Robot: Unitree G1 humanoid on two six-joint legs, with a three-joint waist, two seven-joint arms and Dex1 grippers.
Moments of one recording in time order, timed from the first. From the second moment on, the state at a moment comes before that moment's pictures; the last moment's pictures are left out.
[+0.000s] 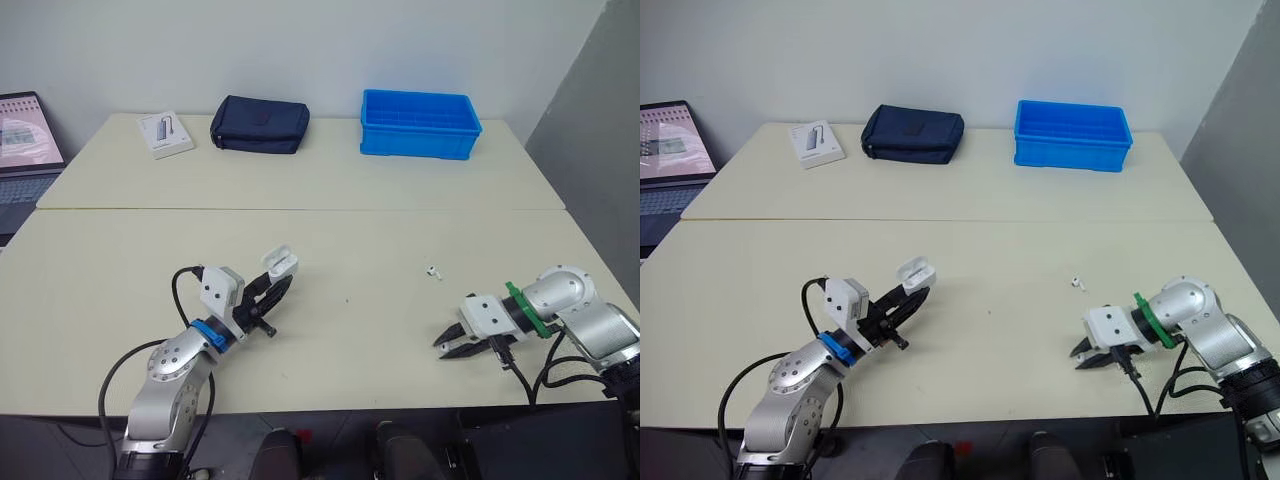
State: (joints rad) left arm -0.01 0.36 0.09 -0.20 -0.38 0.16 -0.66; right arm -0.42 -0.93 0.34 0.09 0.12 -0.11 1.52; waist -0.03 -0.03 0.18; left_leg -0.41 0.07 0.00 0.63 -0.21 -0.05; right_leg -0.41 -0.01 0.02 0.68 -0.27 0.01
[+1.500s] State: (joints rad) left arm -0.01 0.36 0.05 -0.22 -0.38 0.18 -0.64; right arm -0.42 -1.04 0.42 -0.44 -0.08 0.69 1.27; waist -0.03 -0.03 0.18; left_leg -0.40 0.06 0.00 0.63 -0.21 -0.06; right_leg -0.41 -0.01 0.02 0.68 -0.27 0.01
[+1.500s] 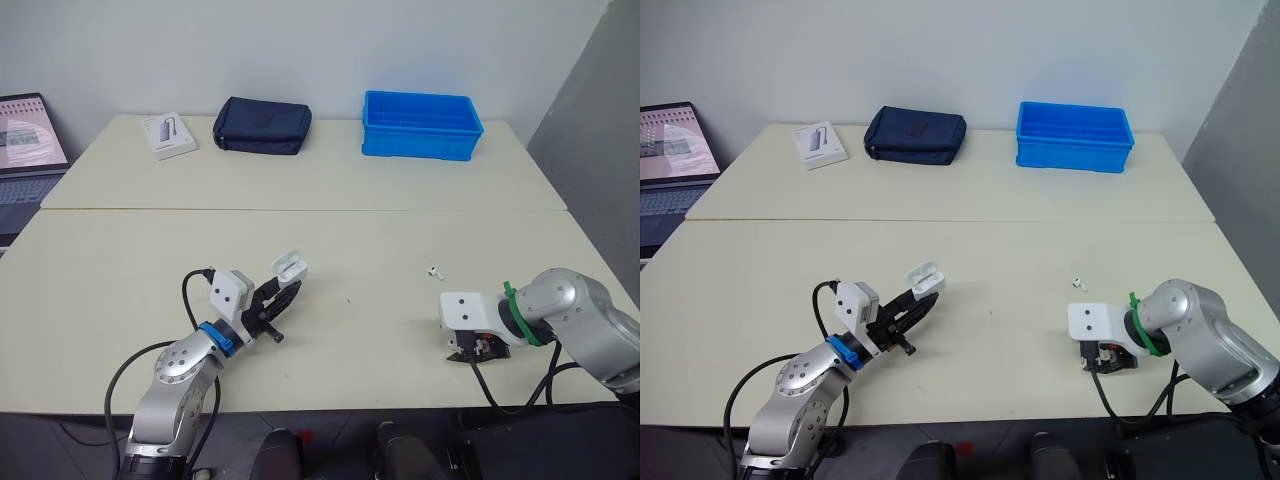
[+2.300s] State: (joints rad) left arm 0.00 0.35 0.05 -0.21 -0.37 0.18 -0.64; right arm -0.42 -1.03 0.43 -0.39 -0.09 0.64 1.28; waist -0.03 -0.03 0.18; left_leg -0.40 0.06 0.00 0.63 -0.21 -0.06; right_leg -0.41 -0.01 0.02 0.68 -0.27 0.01
